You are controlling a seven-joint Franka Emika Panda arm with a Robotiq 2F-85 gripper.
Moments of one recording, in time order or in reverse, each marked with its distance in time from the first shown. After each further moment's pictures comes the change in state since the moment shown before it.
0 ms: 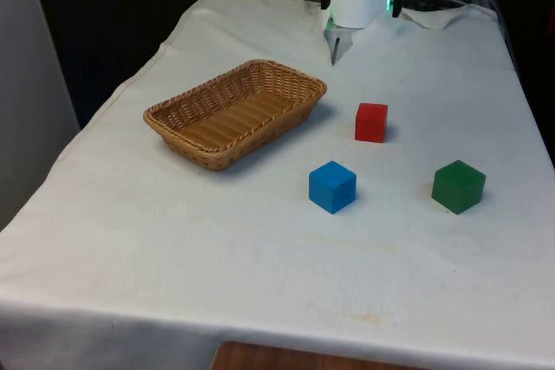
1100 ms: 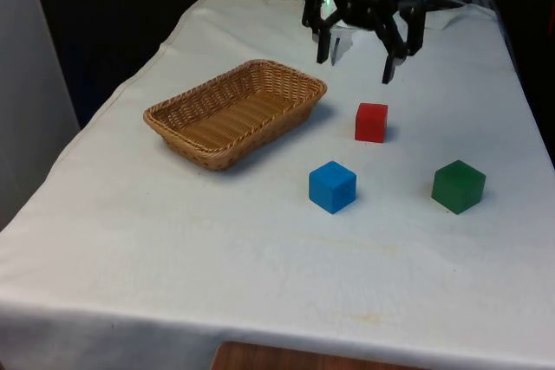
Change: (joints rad) arm 0.022 0.136 0.005 0.017 -0.128 0.187 0.256
